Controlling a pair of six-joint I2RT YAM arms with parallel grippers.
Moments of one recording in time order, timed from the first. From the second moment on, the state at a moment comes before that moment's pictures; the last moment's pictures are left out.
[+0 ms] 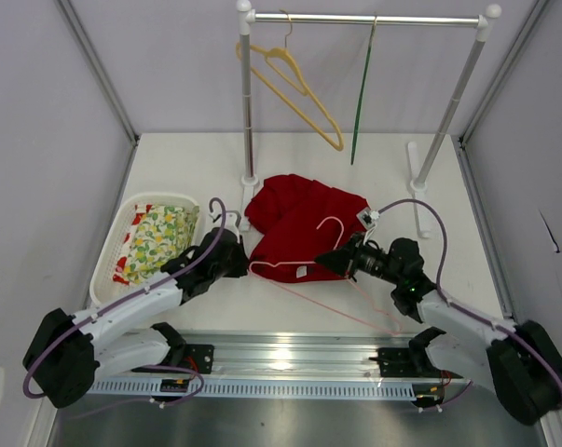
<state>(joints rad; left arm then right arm) -0.68 1.05 0.56 -0.26 -0.19 -0.55 0.53 1.07 0.29 0.73 -0.59 0.68</state>
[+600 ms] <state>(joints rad) -0.80 1.17 0.56 -0.18 -0.23 -0.58 0.51 0.73 0.40 0.12 -0.41 0.51</state>
